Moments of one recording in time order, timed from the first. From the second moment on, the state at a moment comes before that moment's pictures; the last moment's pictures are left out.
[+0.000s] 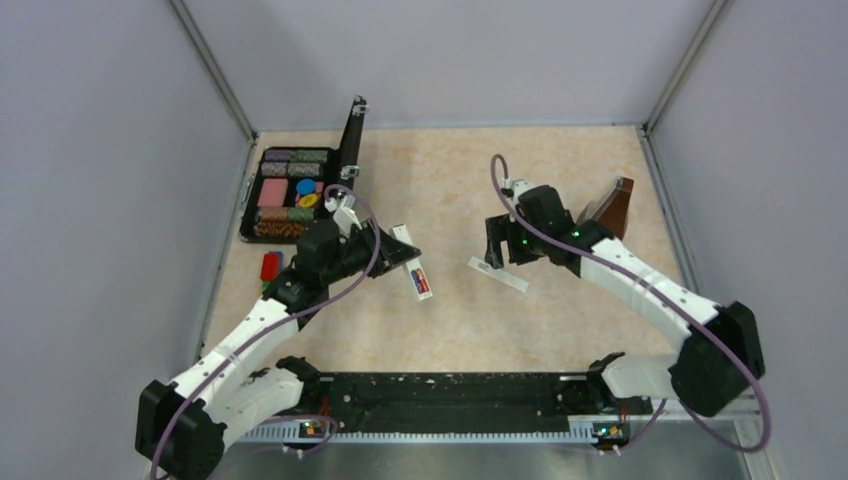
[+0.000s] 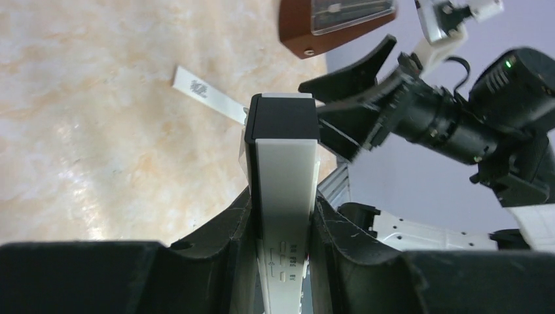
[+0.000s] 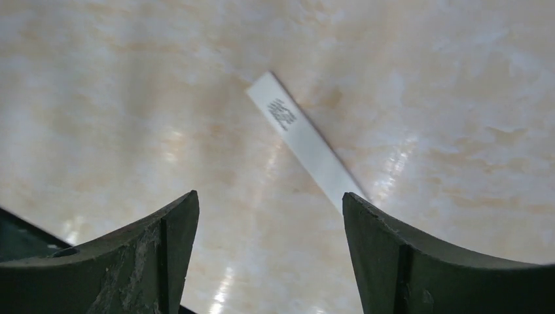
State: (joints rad) left arm -0.48 0.93 0.64 -0.01 0.42 -1.01; right arm 0.58 1.20 0.96 -0.51 -0.08 0.32
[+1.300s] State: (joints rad) left arm -0.88 1.26 0.26 0.61 -0.27 -1.29; right arm 0.62 1.77 1.13 -0.52 -0.01 0.08
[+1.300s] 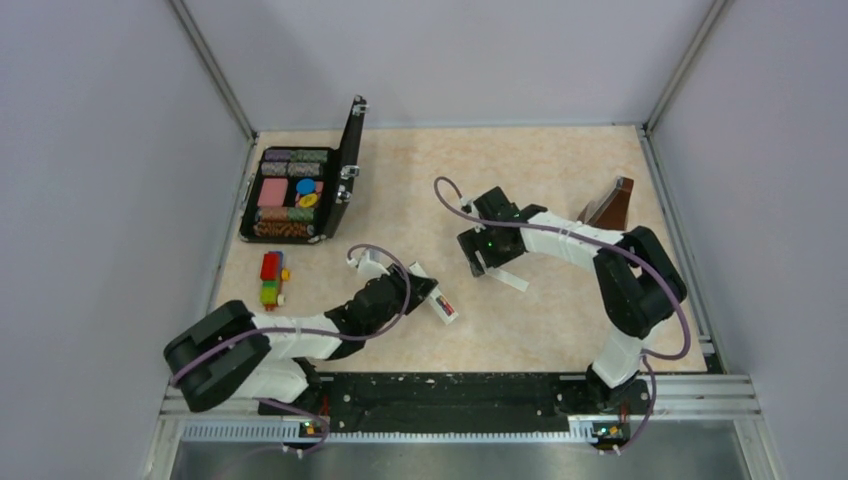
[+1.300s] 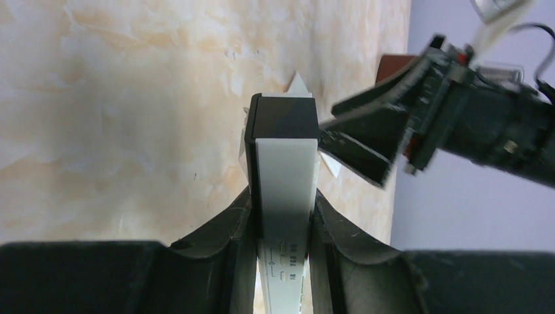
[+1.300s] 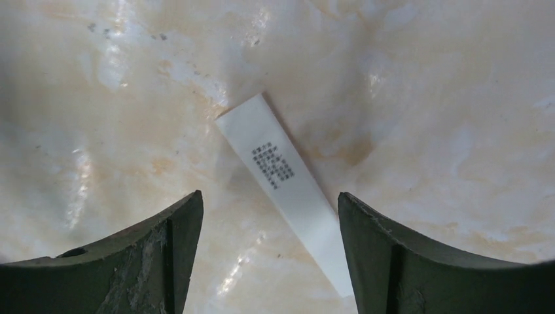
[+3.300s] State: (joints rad) left arm -1.07 0.48 0.42 -0.58 -0.97 -1.57; right arm 0.90 1.75 1.06 -0.26 -0.02 0.17
